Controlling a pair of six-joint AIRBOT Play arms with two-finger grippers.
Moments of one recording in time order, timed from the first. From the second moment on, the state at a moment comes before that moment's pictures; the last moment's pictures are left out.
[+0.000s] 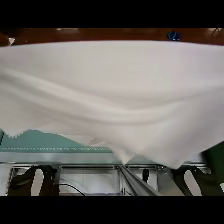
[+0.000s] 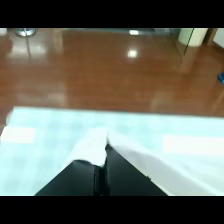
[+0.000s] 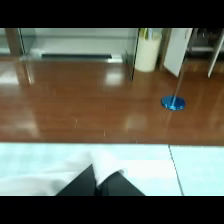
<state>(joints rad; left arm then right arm) 0.38 -0.44 1.32 1.16 -1.24 -1.40 -0.29 -0.64 1.85 -1.34 1.47 1.50</state>
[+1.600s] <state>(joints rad) 0.47 -0.84 0.43 0.66 -1.18 -1.14 -0.57 -1.10 0.75 -1.16 1.18 1.43</state>
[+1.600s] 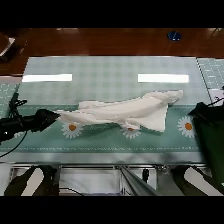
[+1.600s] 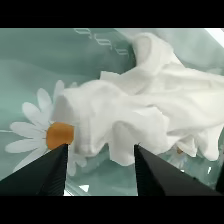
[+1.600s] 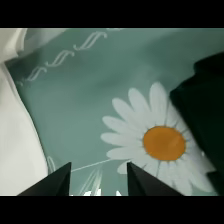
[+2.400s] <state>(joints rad) 0.23 -1.04 0.39 0.53 -1.00 -1.04 -0.32 -1.24 0.59 -0.92 1.09 1.39</state>
